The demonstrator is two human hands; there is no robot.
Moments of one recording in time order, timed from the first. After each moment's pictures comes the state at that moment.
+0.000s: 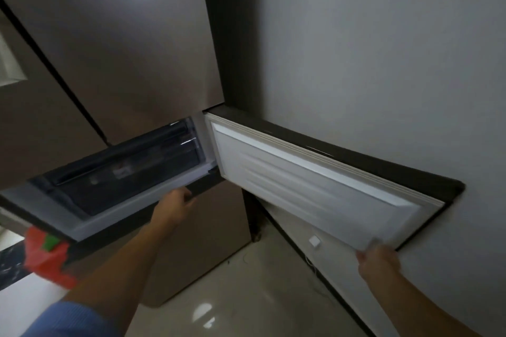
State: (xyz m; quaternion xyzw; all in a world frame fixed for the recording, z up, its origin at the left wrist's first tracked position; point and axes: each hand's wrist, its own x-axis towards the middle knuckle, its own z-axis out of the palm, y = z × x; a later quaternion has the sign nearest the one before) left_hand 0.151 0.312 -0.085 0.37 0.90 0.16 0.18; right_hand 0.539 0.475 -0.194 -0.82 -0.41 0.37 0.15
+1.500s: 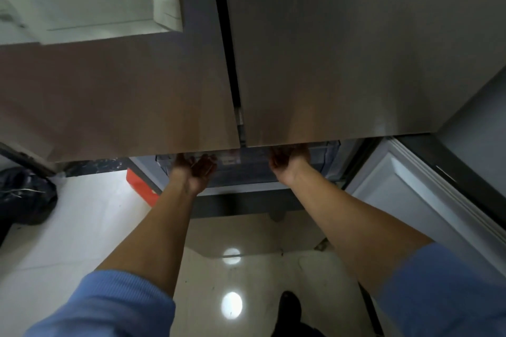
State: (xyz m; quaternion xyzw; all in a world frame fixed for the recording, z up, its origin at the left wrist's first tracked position) left_hand -0.125 0.260 -0.131 -0.29 0.38 0.84 0.26; right_hand -0.032 0.456 -0.120 -0.45 -0.19 0.87 0.11
